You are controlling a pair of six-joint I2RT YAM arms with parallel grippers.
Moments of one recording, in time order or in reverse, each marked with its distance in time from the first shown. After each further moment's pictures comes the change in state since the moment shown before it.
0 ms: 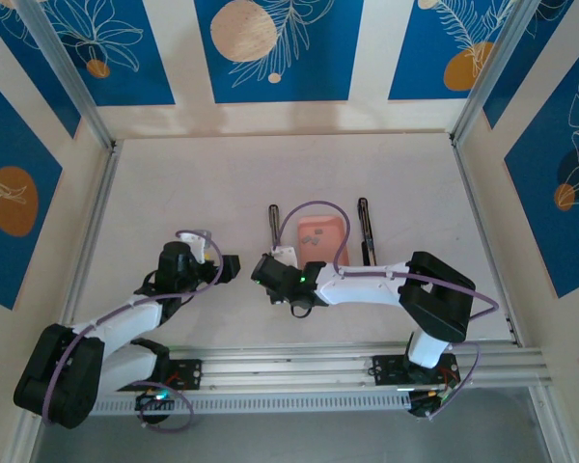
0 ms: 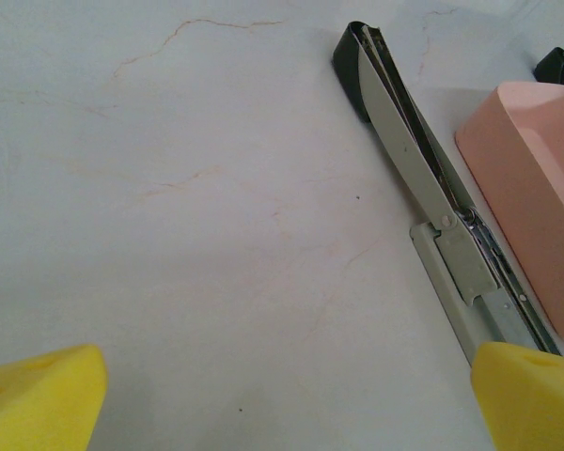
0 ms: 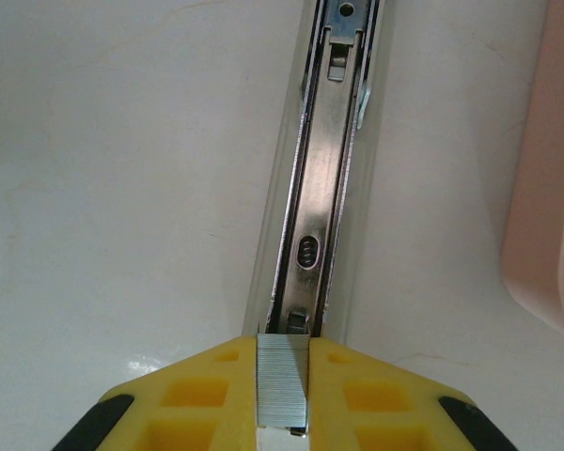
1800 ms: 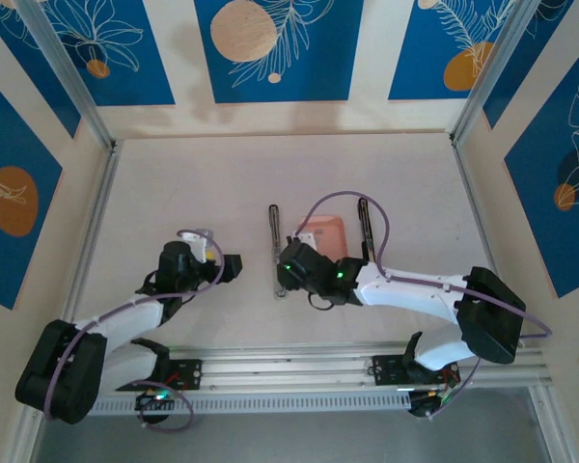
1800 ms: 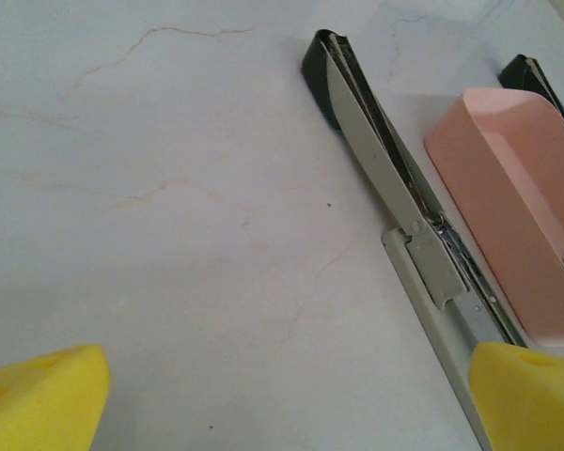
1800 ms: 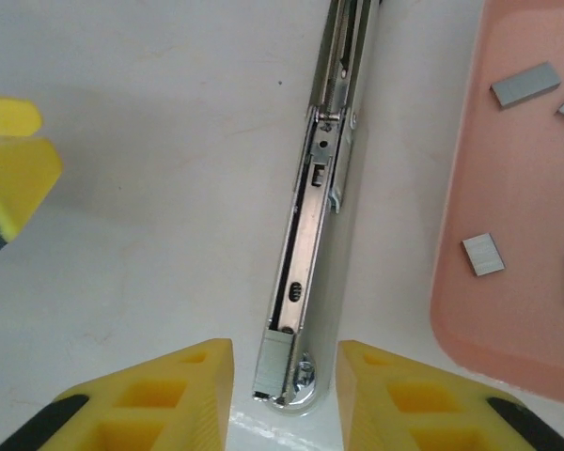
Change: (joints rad) left arm 0.000 0.038 -0.006 0.076 0.056 -0.008; right arm -0.108 -0.288 -0.156 0.124 -0.103 -0.080
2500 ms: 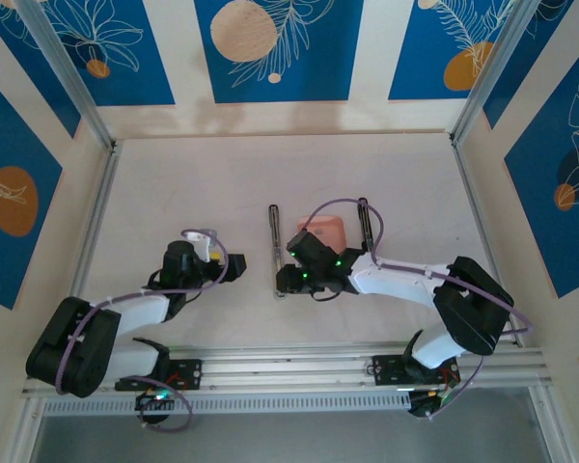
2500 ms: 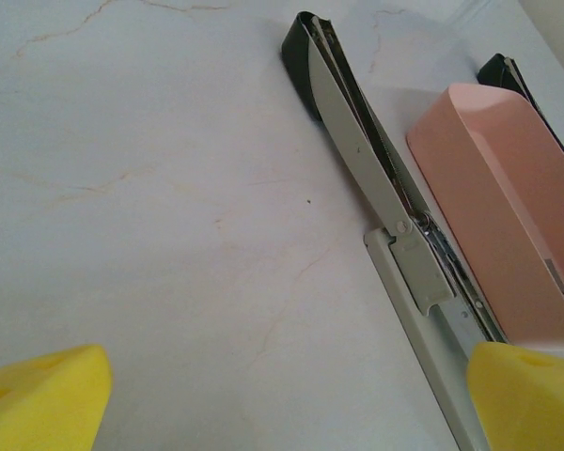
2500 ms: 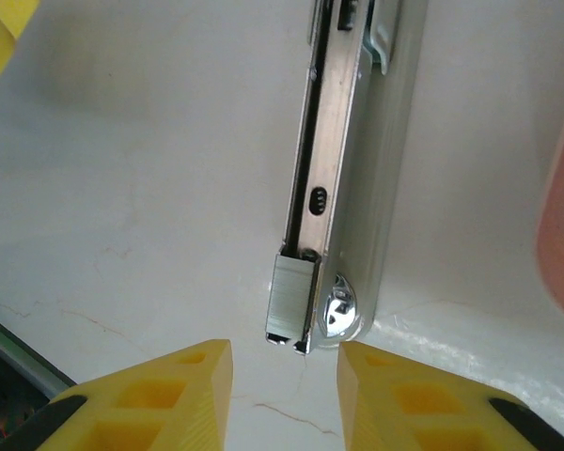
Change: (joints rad) left arm 0.000 0.126 -0.015 0.153 0.058 -0.056; right arm -0.112 0.101 0.006 -0.023 -0.375 0.053
